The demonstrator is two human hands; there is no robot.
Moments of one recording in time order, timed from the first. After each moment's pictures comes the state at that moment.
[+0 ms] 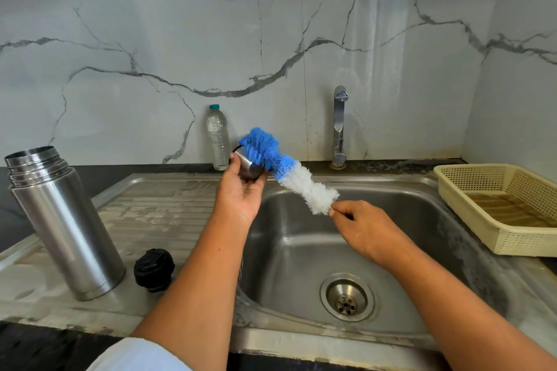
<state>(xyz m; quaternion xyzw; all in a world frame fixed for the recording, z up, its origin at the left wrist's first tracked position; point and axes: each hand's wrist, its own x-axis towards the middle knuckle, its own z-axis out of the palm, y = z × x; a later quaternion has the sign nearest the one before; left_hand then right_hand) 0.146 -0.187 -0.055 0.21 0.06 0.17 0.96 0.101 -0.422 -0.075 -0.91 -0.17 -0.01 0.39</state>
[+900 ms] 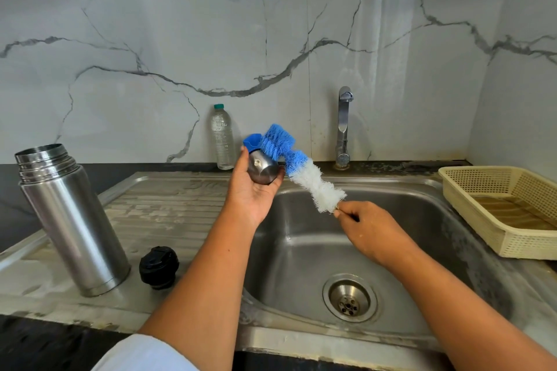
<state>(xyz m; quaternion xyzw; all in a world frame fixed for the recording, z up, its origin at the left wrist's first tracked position) 0.148 -0.195 -0.059 0.28 0.04 0.14 0.95 0.104 -0.421 -0.078 -0.91 -0.17 -0.01 0.39</state>
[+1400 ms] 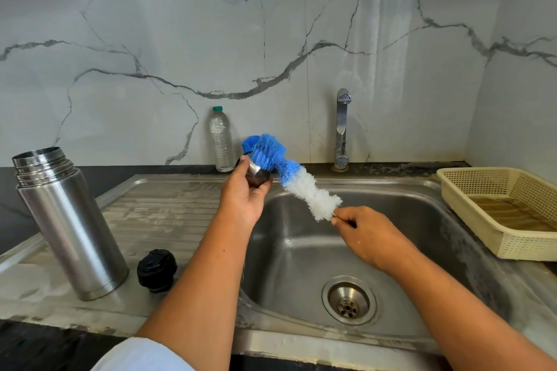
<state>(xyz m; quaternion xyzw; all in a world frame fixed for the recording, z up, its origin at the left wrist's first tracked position) 0.152 -0.185 -0.061 0.29 0.10 0.17 0.94 0.099 -0.421 -0.074 -0.92 -0.18 0.01 0.36</state>
